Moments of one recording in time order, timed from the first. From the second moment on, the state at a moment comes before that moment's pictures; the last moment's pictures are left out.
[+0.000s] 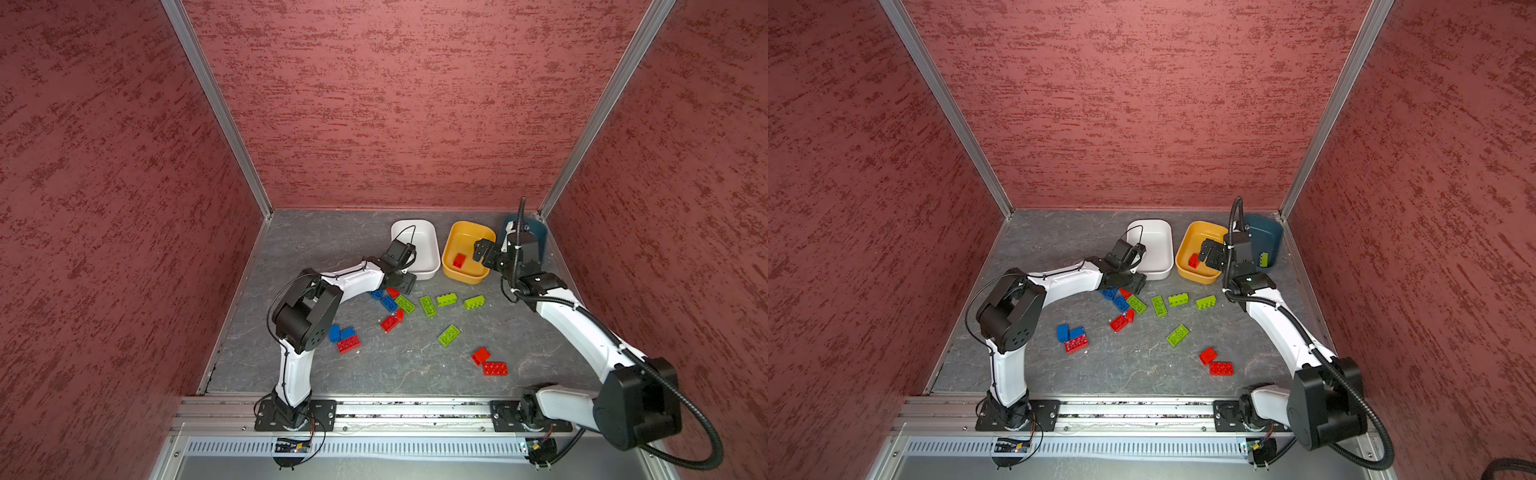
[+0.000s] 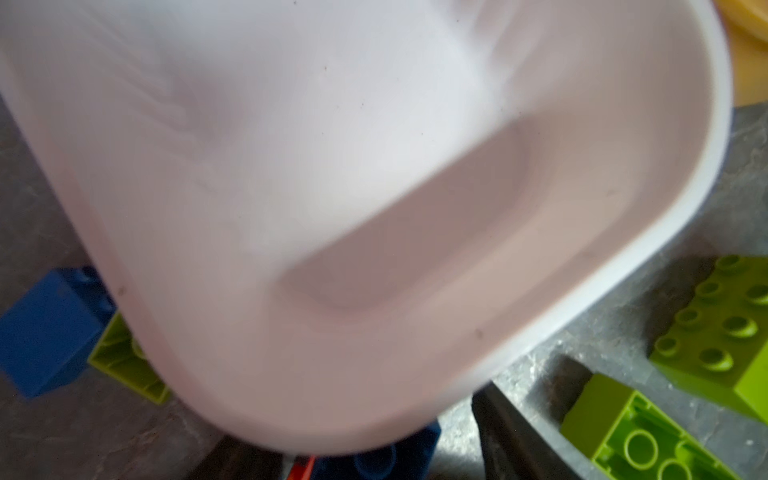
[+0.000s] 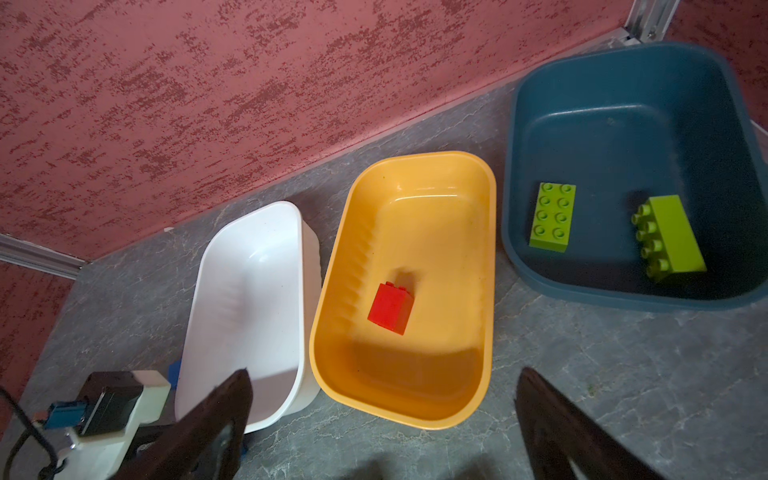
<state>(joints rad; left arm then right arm) -0.64 1.98 1.33 -0.35 -0.04 -0.09 0.21 1.27 0.92 -0.19 0.10 0.52</state>
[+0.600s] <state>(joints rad) -0.72 1.89 1.25 -0.34 -0.07 -0.14 0.21 1.26 0.92 -0.19 0.12 0.55</state>
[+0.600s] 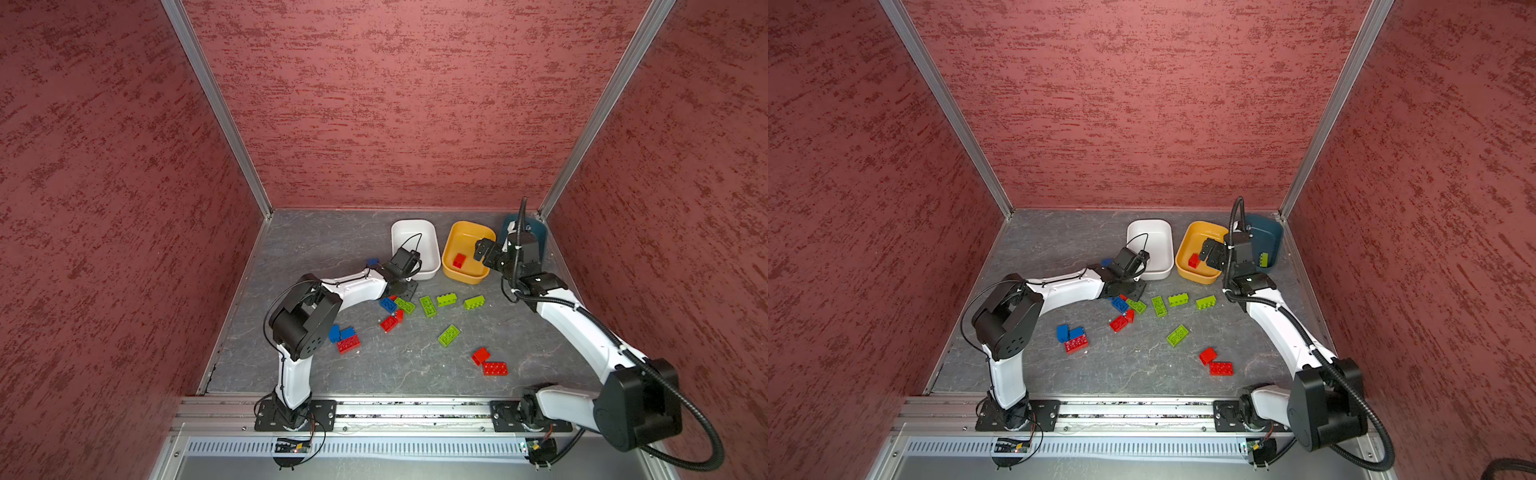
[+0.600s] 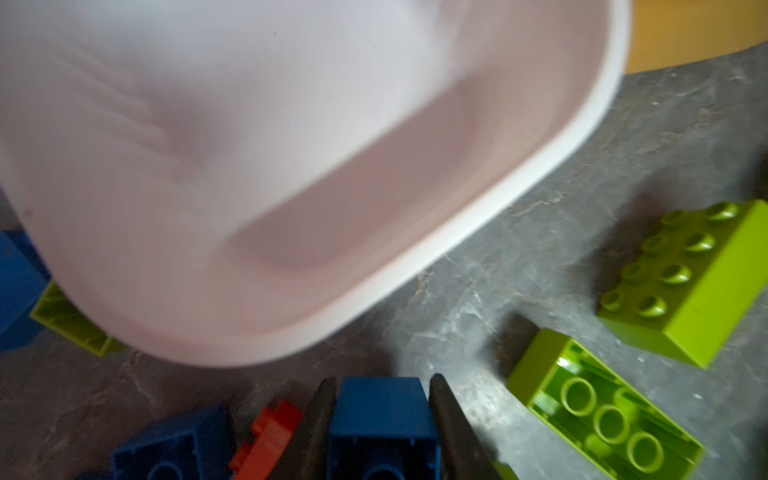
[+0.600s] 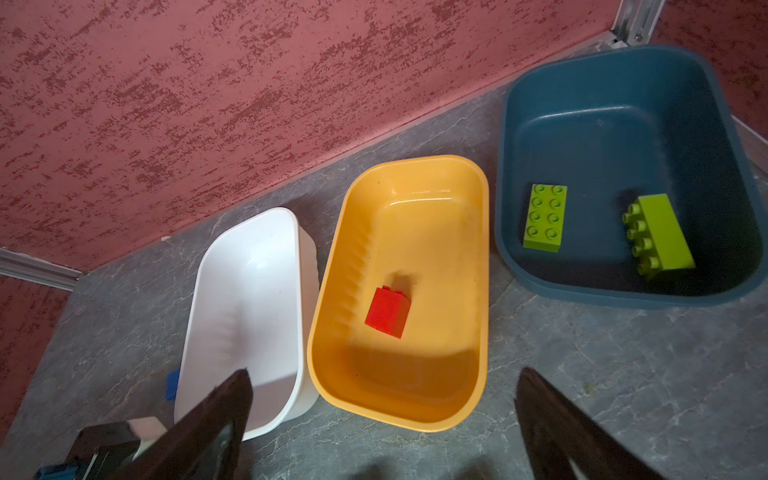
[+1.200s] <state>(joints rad) -0.75 1.82 1.49 -0.32 -0.12 -0.31 0.21 1.14 0.76 0.01 -0.13 0.54</state>
